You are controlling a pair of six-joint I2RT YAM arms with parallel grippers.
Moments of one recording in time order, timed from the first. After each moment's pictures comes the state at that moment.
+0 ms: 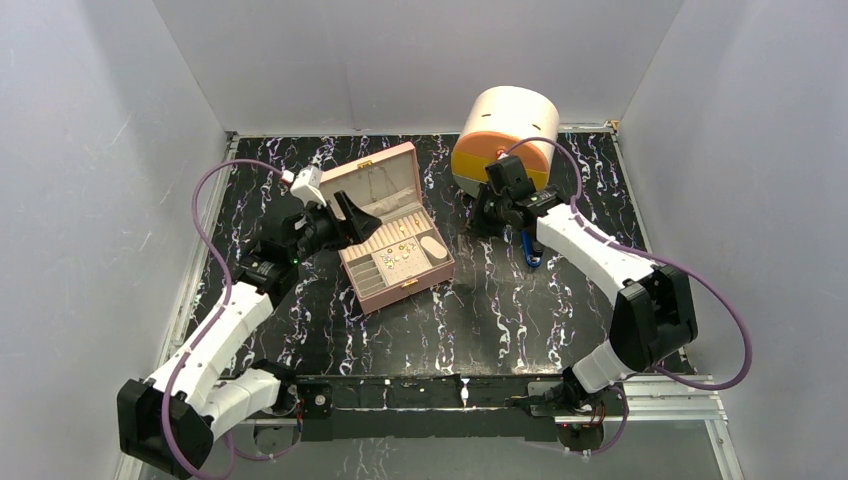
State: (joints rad) left arm -0.36 1.00 0.78 -0.17 0.25 -0.63; right arm 0.53 1.52 1.20 -0.57 -0.13 0.78
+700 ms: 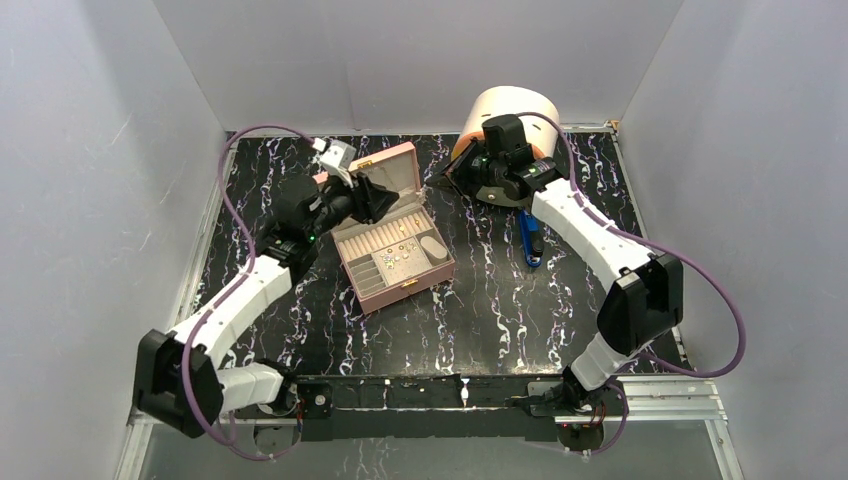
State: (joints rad) left arm -0.41 1.18 0.86 0.21 0.36 -0.32; right arm 0.53 1.62 1.50 -0.48 -0.31 1.18
